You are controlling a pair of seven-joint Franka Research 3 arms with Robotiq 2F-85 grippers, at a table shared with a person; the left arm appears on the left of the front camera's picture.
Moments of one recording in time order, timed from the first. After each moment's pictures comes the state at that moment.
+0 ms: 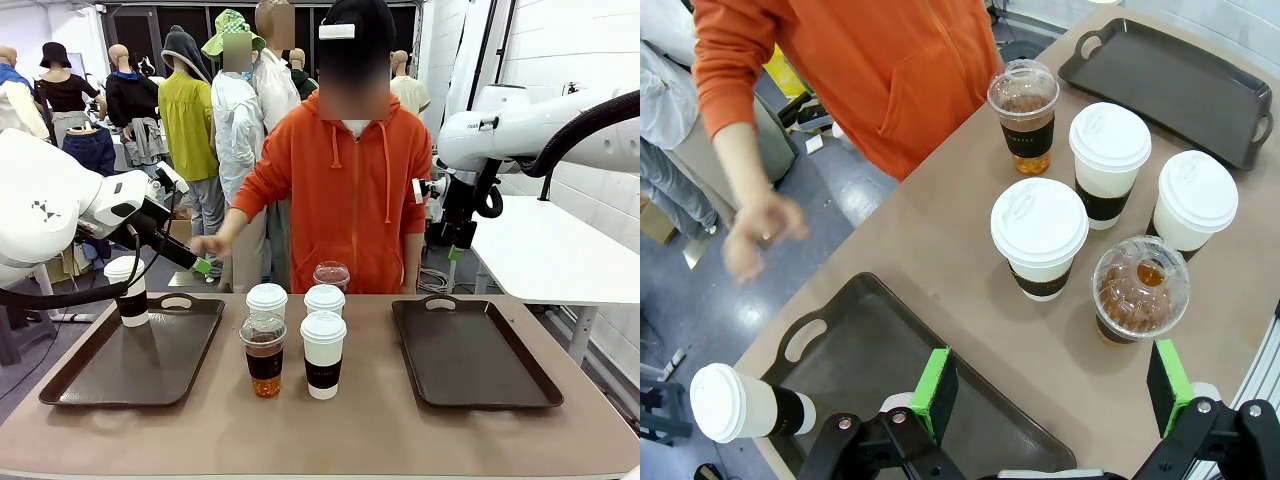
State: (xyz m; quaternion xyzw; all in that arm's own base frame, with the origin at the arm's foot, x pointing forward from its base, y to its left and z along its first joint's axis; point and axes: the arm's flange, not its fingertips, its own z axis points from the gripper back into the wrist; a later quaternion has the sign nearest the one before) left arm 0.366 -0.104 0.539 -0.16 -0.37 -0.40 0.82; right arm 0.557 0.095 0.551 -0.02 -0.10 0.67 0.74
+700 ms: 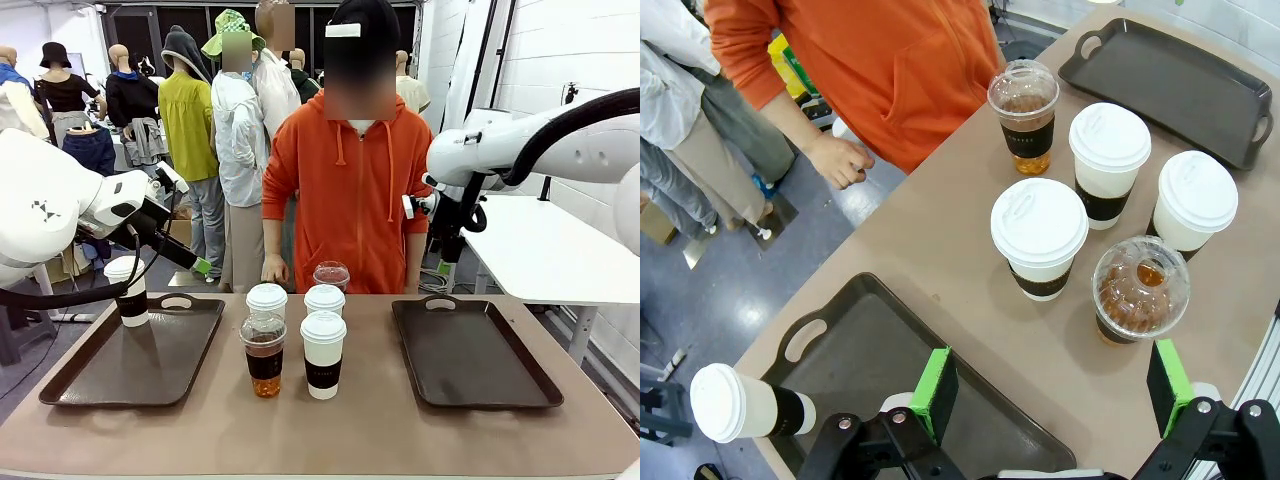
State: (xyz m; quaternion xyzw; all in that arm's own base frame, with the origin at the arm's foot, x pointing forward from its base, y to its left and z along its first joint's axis) left arm 0.366 -0.105 0.539 -0.16 -0.37 -0.40 0.82; right arm 0.585 0.108 0.504 0.02 -0.10 0.69 0.71
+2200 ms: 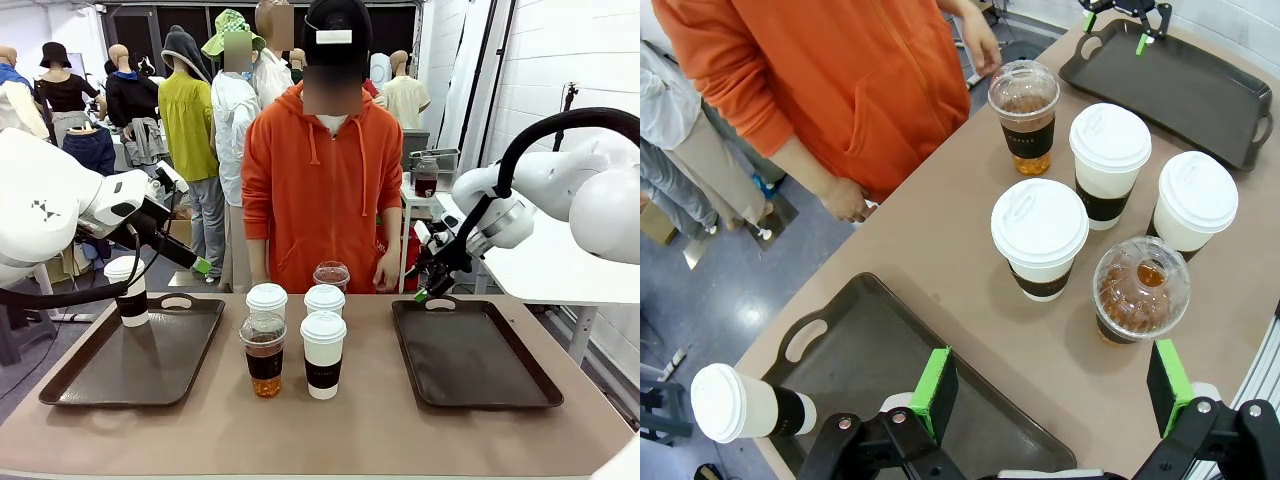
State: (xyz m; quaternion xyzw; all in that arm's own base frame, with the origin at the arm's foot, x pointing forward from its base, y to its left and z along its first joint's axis) left arm 0.366 -0.104 0.540 -0.16 -0.37 -0.40 0.82; right arm 0.638 0.062 0.365 0.25 -0.30 0.68 0.62
